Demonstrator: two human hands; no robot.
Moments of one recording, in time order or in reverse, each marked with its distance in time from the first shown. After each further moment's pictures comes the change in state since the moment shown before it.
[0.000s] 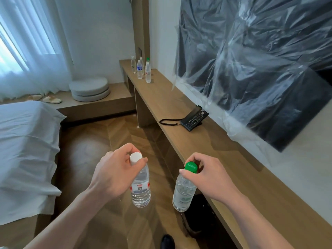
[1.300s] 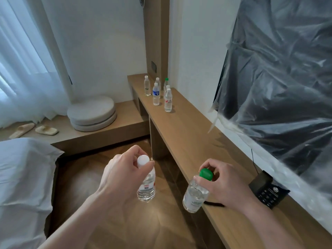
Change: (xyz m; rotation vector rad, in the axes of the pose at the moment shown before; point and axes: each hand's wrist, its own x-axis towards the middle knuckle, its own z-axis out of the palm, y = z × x) left_hand 0.603 -0.133 -0.048 0.040 -0.013 -0.015; right_hand 0.596 -0.072 0.102 0.011 -0.063 -0.009
